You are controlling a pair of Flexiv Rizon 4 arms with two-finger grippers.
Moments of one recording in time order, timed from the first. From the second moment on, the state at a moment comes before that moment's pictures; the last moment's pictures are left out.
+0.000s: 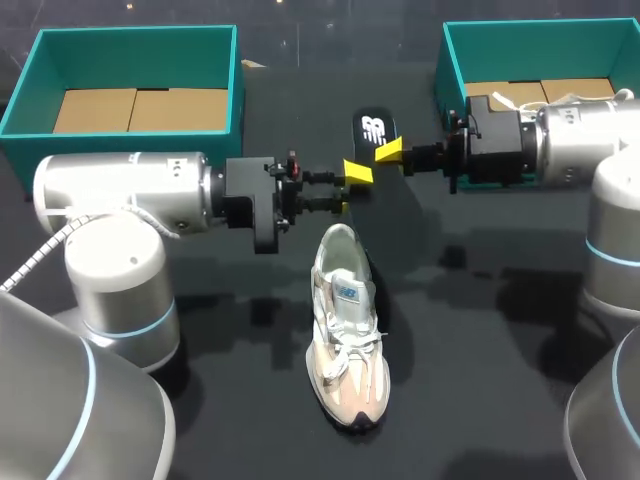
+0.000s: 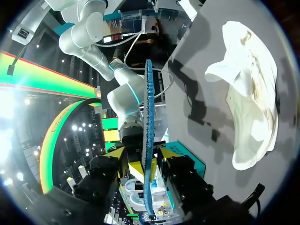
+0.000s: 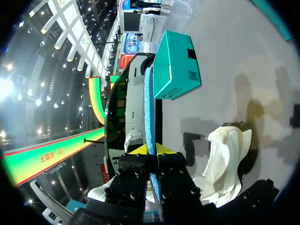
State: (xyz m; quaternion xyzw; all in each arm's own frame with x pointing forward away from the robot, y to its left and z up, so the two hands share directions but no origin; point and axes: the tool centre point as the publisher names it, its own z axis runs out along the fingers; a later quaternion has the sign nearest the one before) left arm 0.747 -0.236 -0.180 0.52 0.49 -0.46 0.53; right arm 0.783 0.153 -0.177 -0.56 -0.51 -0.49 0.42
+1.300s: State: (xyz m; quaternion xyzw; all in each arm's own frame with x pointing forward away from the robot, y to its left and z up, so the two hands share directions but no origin) left arm 0.758 -0.246 -0.189 0.50 0.51 -0.44 0.55; right arm 0.790 0.160 -0.181 -0.57 -0.51 -0.48 0.44
